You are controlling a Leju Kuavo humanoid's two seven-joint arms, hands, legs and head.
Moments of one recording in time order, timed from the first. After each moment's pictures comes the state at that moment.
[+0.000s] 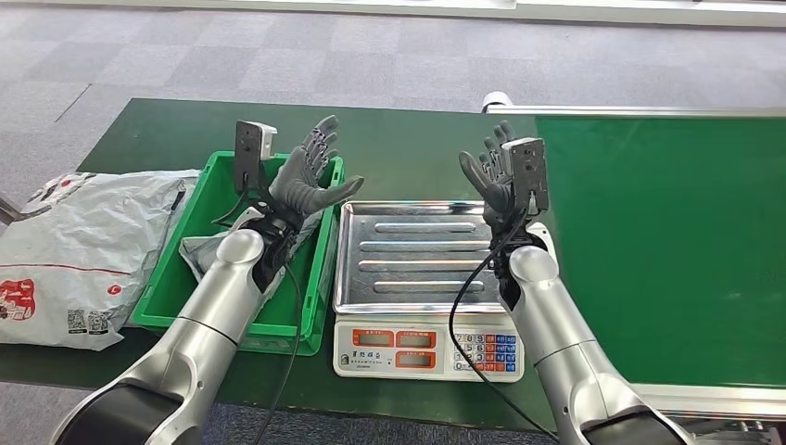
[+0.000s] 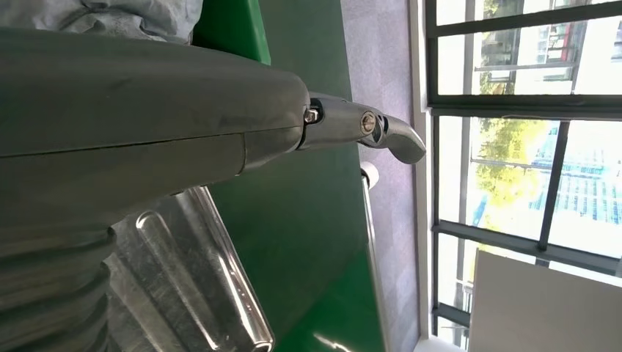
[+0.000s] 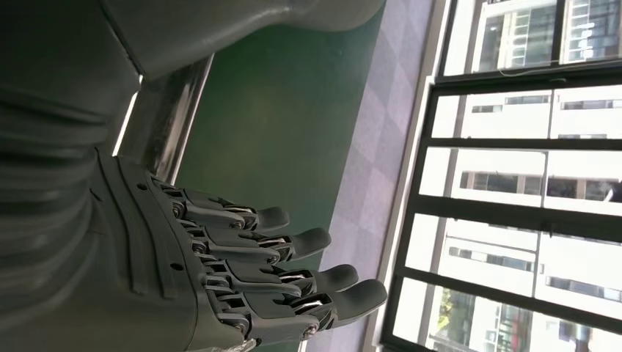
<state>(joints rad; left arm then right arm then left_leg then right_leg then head) -0.75 -0.15 -0.23 -0.78 0.11 -0.20 -0.32 -0.67 0.10 0.24 -0.89 0.02 -0.18 -0.27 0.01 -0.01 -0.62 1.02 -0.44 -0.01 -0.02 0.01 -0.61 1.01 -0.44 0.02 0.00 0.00</state>
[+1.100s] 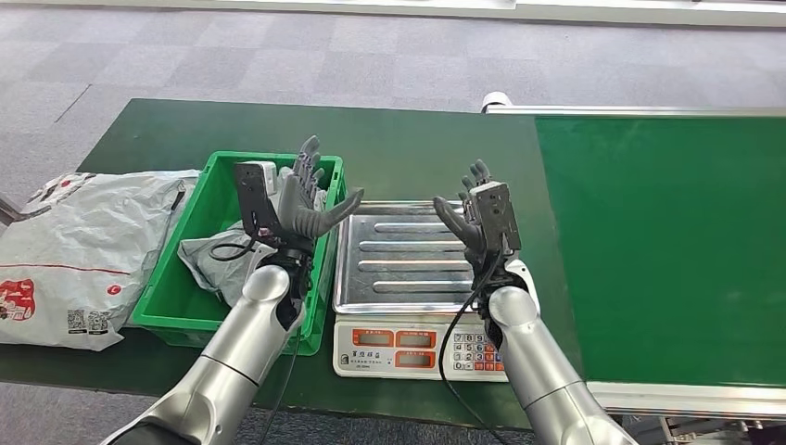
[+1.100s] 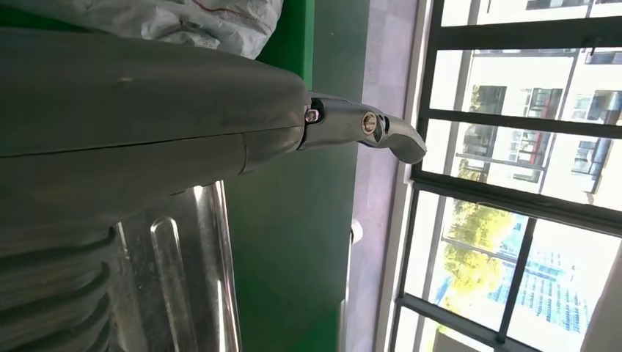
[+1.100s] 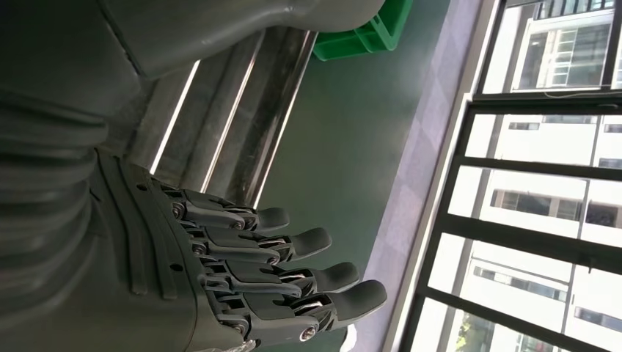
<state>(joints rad) -0.59 -0.21 -0.29 -0.90 0.09 0.14 -0.39 -0.50 0.11 0.30 -1.02 0.10 -0.23 -0.23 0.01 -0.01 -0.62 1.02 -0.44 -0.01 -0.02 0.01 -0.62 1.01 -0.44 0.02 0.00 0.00</state>
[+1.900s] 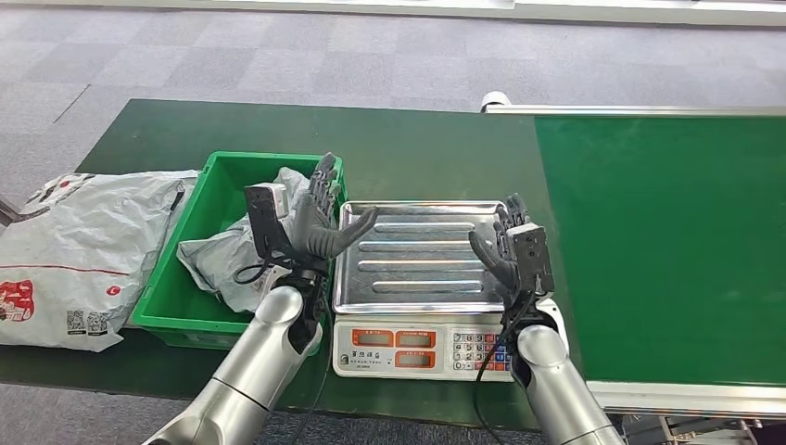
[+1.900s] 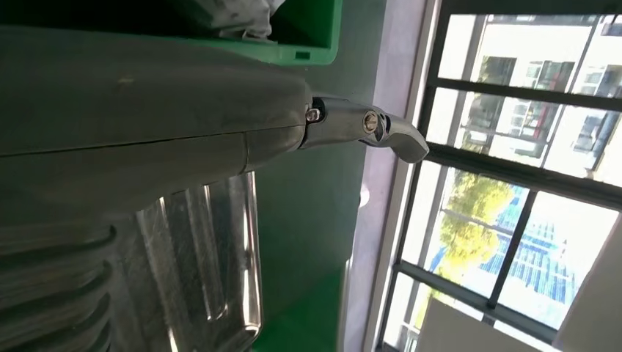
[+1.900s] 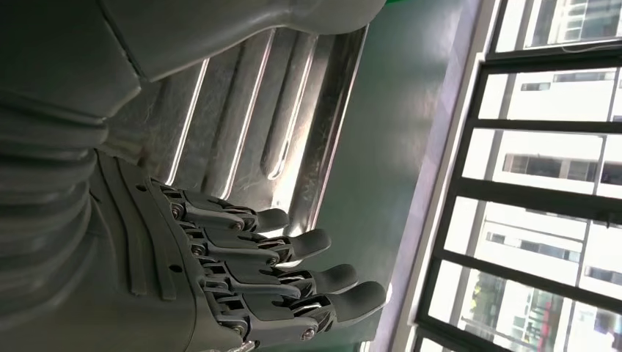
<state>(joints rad) -0.52 -0.24 -0.34 -0.94 0.16 0.12 -0.42 -0.34 0.01 0.28 -1.15 0.07 -0.28 -0.28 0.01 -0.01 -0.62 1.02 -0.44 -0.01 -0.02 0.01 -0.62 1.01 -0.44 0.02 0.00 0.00</state>
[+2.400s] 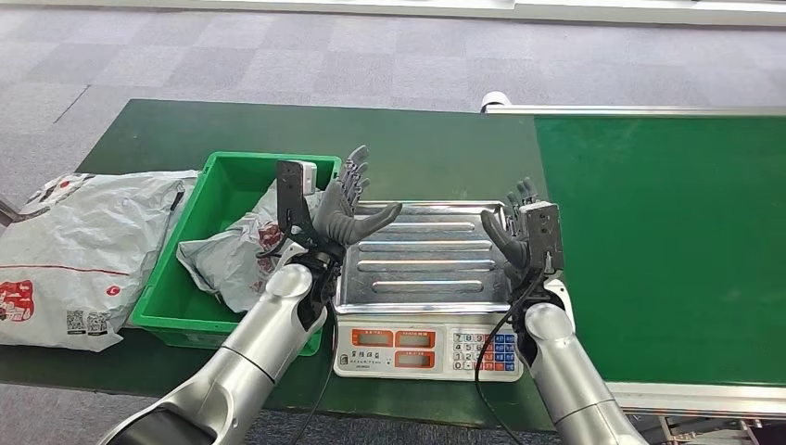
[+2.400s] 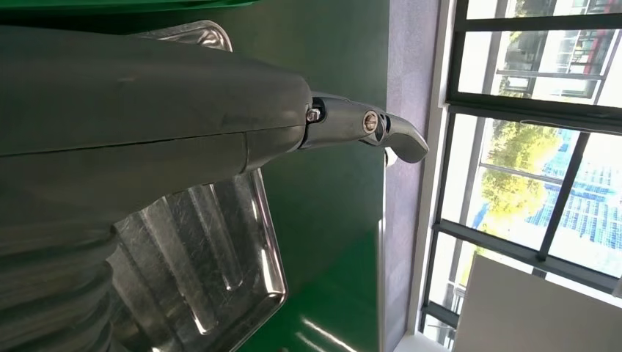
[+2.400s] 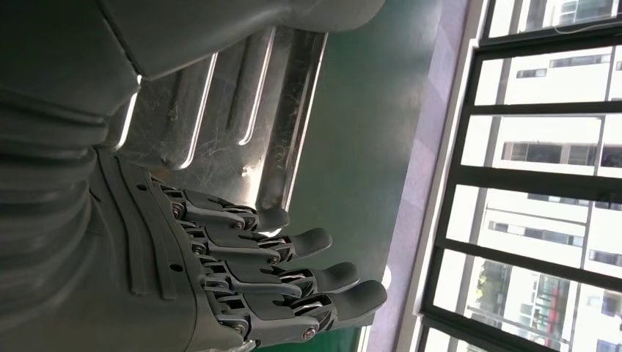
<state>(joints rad) -0.66 -0.26 -0.35 -0.76 0.16 -0.02 -0.39 -0.45 0.01 0.25 -1.04 0.02 -0.27 -0.29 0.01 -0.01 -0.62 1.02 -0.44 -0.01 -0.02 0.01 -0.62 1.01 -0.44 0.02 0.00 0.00</state>
